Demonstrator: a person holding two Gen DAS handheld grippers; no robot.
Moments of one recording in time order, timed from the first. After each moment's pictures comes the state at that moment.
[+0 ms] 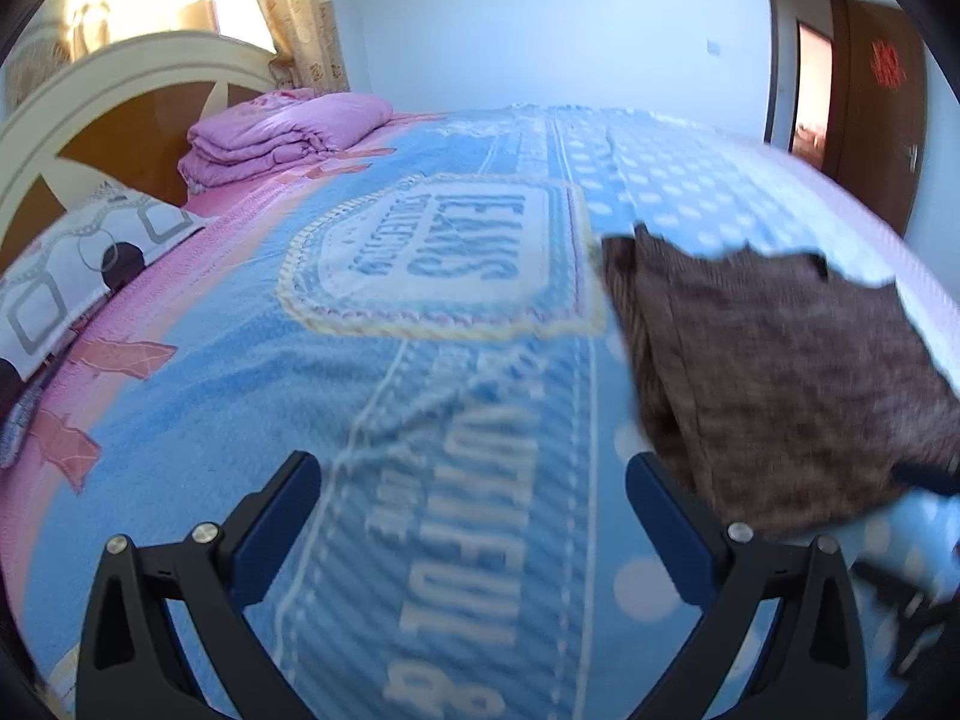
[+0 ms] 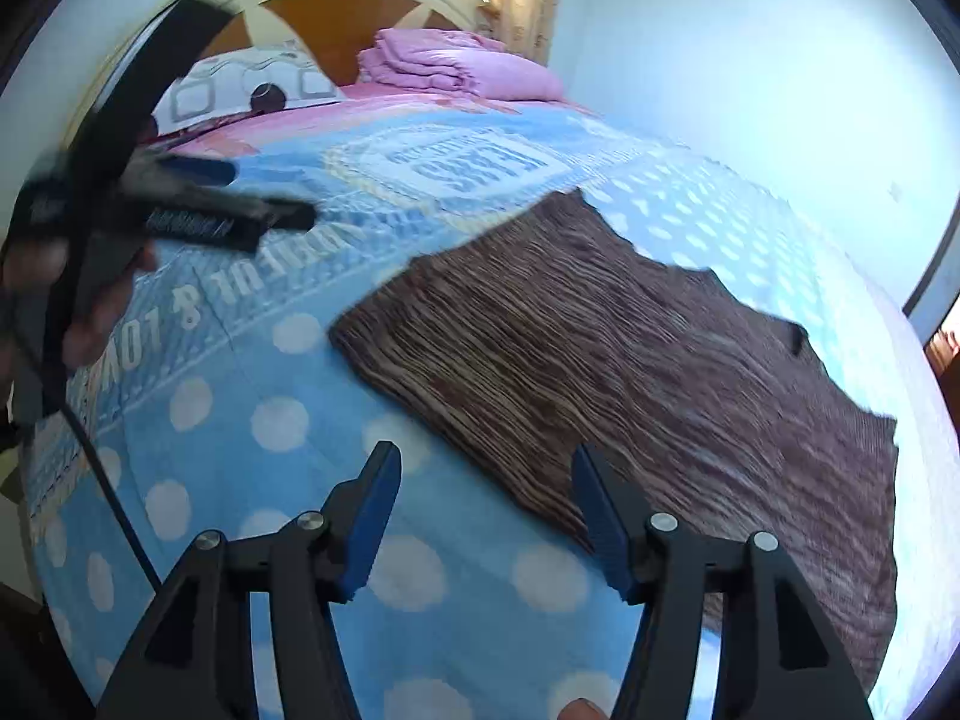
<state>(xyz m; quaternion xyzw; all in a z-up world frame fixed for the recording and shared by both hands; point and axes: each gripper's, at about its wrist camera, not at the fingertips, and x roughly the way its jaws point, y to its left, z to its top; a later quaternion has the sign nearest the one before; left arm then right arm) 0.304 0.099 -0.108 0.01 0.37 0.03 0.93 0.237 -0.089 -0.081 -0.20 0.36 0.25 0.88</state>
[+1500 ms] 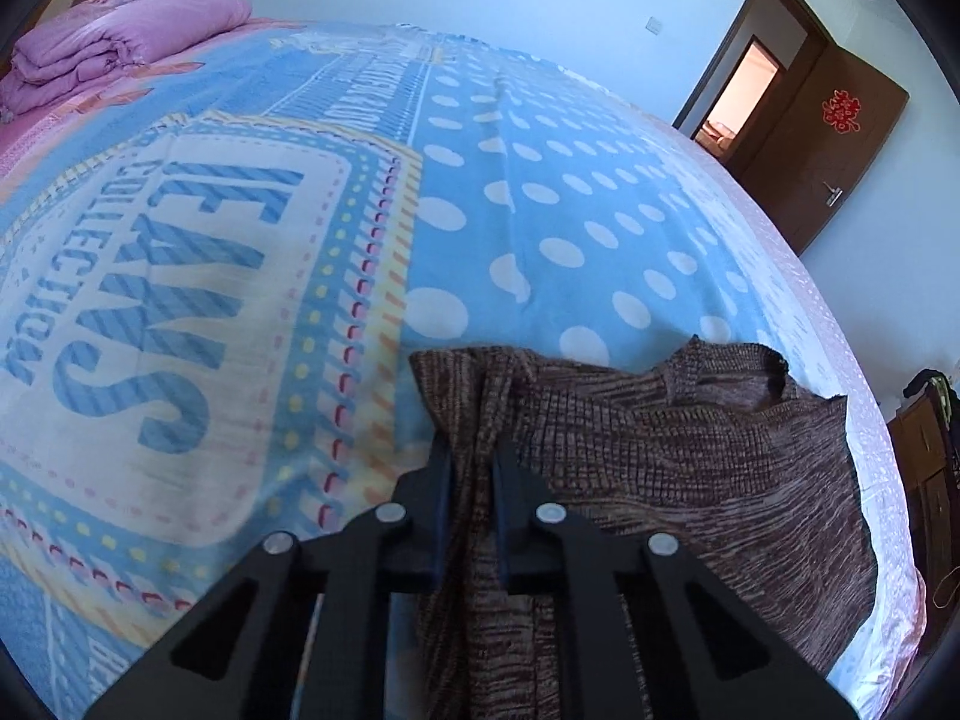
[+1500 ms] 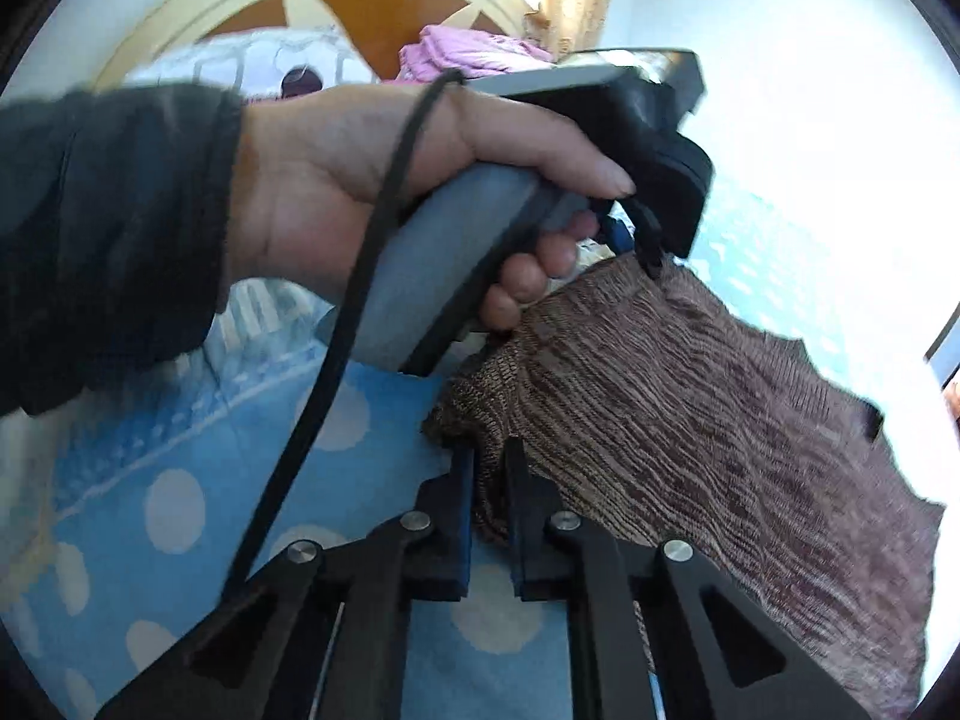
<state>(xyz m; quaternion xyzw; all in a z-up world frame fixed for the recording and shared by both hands) 0.494 0.029 -0.142 -0.10 0.47 -0.14 0.87 0.255 -0.043 -0.100 -0.19 0.34 0.28 0.88</state>
